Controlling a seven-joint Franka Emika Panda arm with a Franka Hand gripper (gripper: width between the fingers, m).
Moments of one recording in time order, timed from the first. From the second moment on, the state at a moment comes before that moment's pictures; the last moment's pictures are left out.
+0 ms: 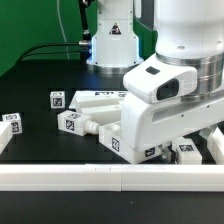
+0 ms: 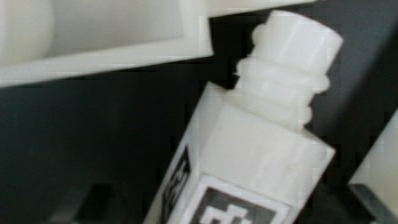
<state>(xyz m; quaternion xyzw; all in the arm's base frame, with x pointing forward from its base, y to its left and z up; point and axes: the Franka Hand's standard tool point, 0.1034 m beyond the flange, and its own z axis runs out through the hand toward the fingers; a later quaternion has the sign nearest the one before) 0.619 0.081 0.017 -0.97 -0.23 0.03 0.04</state>
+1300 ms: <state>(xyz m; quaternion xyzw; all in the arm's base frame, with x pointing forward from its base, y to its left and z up) 0.594 0.017 0.106 -0.96 -0.28 0.05 0.05</state>
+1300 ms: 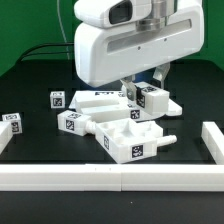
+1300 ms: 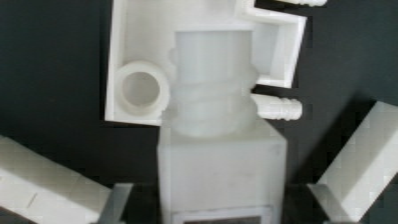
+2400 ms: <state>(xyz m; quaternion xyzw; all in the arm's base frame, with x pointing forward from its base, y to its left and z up) 0.555 -0.118 0.047 -0.98 -0.18 0.06 0.07</state>
